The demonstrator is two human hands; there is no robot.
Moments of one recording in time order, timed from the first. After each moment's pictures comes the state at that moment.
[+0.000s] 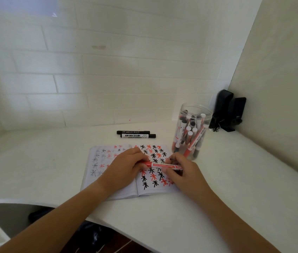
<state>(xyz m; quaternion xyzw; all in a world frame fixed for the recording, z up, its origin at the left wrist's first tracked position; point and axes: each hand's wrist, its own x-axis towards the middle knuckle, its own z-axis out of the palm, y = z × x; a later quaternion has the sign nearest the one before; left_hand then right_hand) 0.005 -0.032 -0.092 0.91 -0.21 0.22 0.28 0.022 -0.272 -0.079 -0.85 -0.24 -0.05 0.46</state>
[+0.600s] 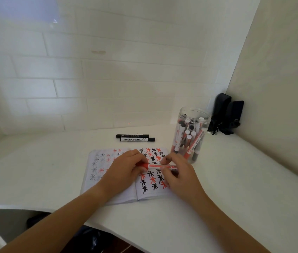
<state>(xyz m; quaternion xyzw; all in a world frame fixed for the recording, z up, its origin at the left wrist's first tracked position) 0.011 -0.032 -0.094 0.91 -0.20 0.25 0.28 0.016 -0.257 -0.075 -0.83 -0.25 -0.09 0.48</state>
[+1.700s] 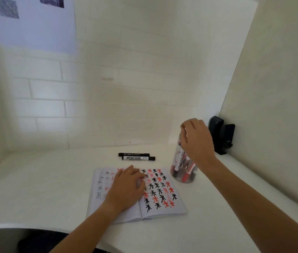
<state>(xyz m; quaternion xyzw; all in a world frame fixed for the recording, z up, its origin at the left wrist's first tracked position) 0.014 -0.029 -0.101 0.96 -0.05 0.15 0.23 0.113 -0.257 0.046 -0.85 -0.25 -0.46 0.09</state>
